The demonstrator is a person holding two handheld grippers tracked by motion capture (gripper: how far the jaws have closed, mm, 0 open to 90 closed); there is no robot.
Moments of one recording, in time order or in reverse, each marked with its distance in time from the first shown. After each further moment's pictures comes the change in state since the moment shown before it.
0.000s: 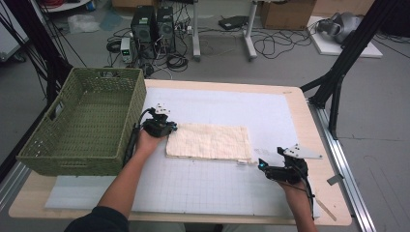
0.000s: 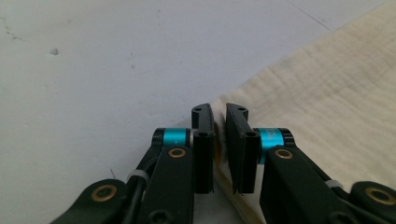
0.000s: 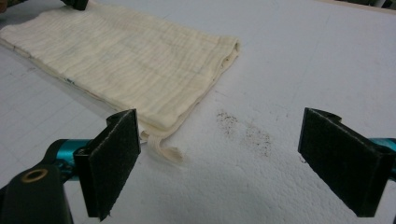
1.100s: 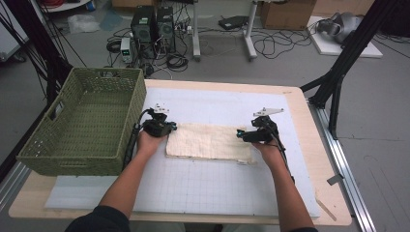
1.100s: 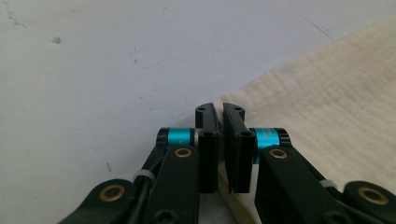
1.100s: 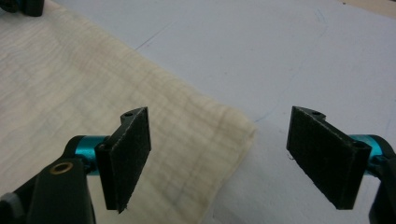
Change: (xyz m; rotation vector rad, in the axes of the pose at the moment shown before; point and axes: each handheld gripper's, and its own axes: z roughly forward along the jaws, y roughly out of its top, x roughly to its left) left arm 0.000 -0.001 0.000 -0.007 0.009 -0.073; right arm -0.018 0.079 0.118 0.173 0.079 -0.053
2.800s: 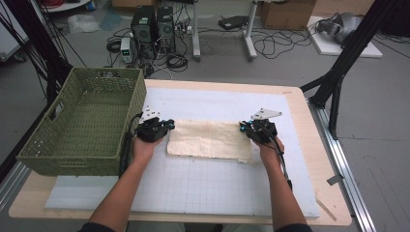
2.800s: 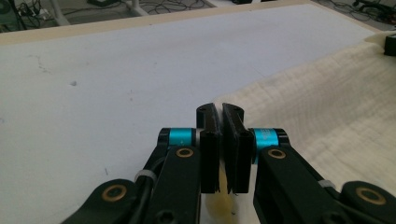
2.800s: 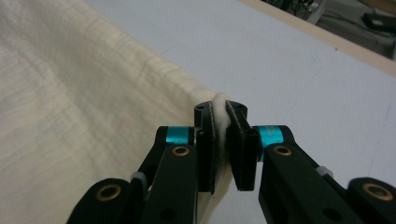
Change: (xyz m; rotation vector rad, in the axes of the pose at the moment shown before) left arm -0.012 -0.010 -0.041 -0.235 -0.043 -0.017; right arm 0.011 0.001 -0.005 -0.097 -0.032 -0.148
